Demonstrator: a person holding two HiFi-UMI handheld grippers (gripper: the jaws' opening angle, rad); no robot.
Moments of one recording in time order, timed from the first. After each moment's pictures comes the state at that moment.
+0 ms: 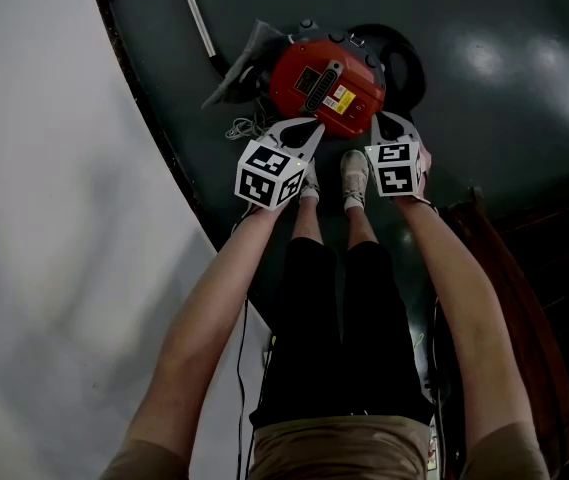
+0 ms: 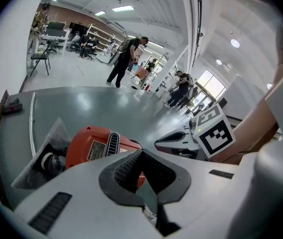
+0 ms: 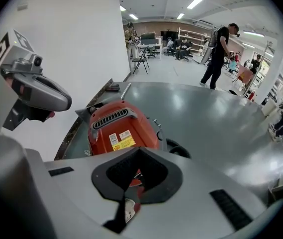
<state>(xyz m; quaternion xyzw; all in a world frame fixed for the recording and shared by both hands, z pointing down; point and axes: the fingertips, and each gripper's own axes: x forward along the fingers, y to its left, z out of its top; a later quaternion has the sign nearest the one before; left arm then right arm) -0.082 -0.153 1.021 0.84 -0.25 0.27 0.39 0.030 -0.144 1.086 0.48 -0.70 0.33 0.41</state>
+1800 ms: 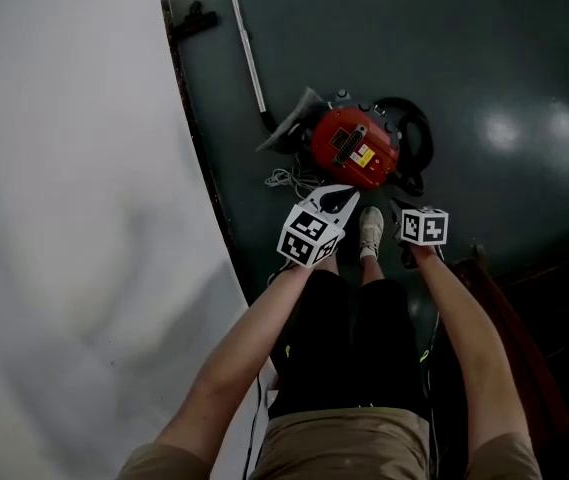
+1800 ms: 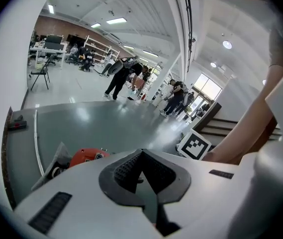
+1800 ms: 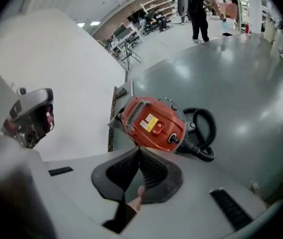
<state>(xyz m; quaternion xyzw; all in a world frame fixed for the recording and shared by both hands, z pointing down) -0.067 -0.134 0.877 0.86 -0.26 0.24 0.36 0.033 -0.067 1.030 0.41 -0.65 0.57 0.28</state>
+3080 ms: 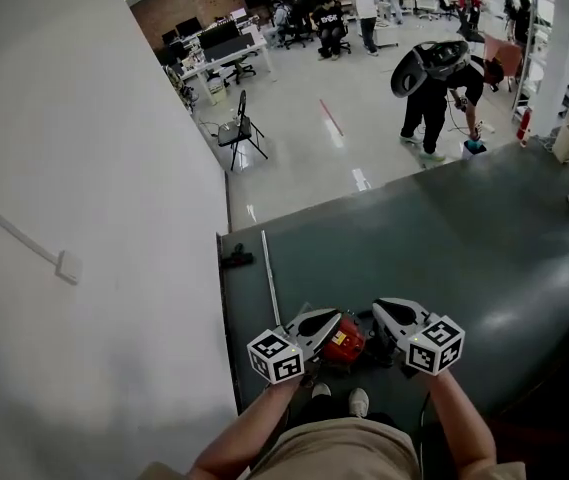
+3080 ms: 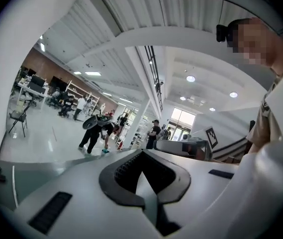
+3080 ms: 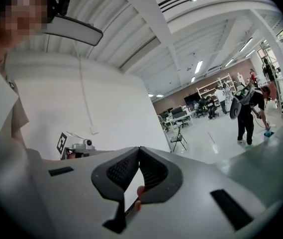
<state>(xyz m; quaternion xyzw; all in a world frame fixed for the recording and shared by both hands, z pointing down) 0.027 -0.084 0.343 0.94 -0.25 0.00 0.22 0.102 -0.088 0.343 0.38 -0.90 0.21 0.00</state>
